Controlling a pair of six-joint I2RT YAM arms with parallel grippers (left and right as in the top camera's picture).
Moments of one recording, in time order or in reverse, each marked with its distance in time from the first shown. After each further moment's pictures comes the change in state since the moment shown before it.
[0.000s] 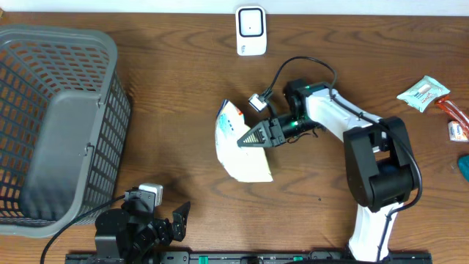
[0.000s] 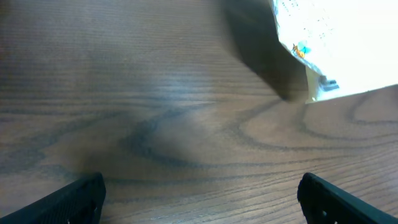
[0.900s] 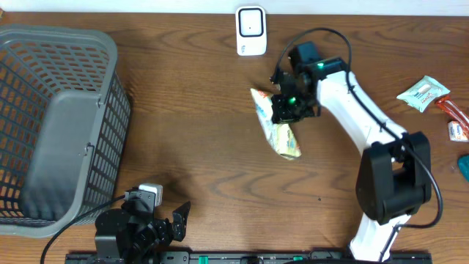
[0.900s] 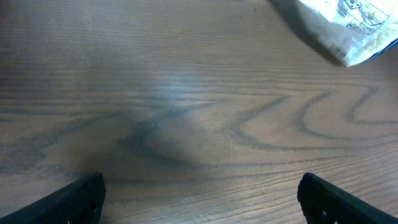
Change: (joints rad) left arm 0.000 0.000 0.000 0.000 0.000 0.000; right arm 0.019 -0.103 0.224 0.010 1.154 0.634
